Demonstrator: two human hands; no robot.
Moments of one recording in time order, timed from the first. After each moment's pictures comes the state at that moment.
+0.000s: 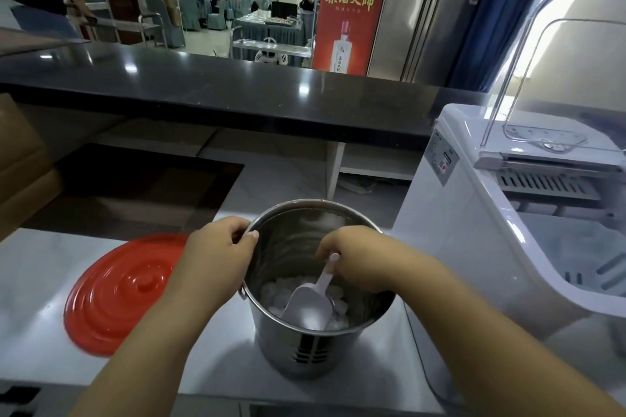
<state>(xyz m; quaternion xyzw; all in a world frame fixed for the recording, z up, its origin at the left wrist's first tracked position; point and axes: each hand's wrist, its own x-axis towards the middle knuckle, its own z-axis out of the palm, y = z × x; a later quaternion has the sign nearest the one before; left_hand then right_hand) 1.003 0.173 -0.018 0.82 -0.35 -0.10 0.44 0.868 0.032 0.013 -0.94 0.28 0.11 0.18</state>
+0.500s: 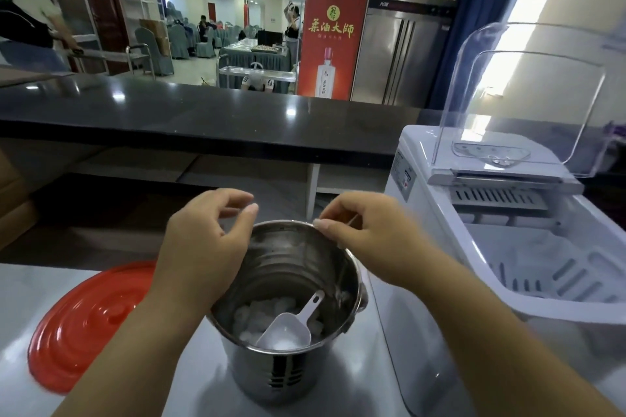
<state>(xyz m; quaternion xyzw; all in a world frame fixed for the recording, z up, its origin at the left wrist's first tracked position) 0.975 0.153 0.026 0.74 -0.42 0.08 0.51 0.818 0.027 0.061 -0.91 0.24 -0.21 0.26</state>
